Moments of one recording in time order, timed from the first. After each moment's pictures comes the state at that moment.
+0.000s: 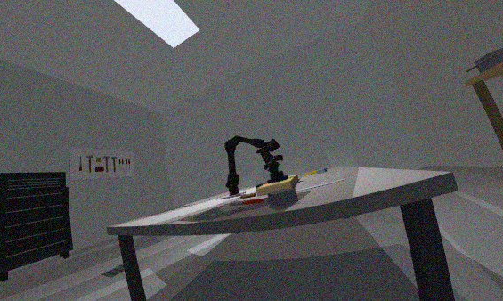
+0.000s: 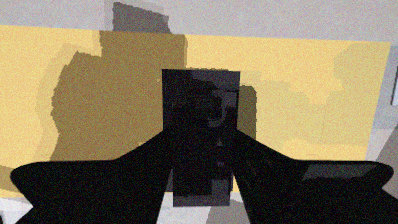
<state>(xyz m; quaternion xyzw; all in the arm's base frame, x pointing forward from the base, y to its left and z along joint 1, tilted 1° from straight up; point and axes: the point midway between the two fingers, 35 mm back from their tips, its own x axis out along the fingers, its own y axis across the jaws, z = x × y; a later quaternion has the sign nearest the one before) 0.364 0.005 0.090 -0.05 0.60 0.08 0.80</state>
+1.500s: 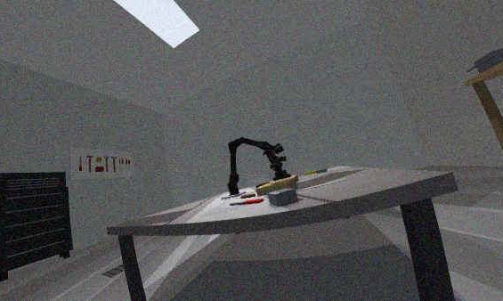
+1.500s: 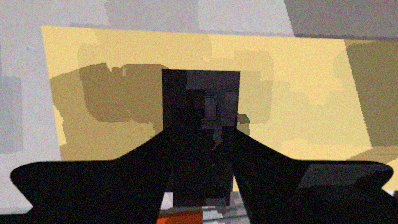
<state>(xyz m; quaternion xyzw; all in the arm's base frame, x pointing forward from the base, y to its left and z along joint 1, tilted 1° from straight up) 0.332 0.163 0.092 -0.05 0.60 0.08 0.80</state>
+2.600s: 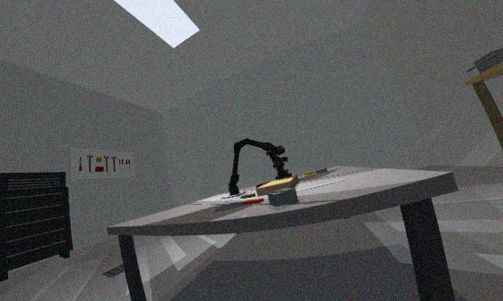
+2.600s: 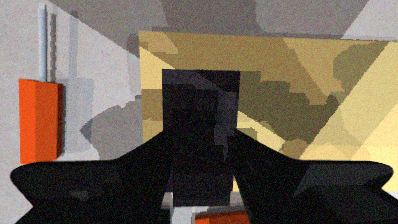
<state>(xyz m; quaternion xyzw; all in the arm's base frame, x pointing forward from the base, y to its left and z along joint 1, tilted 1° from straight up) 0.315 0.252 0.095 -0.05 0.60 0.09 0.80</state>
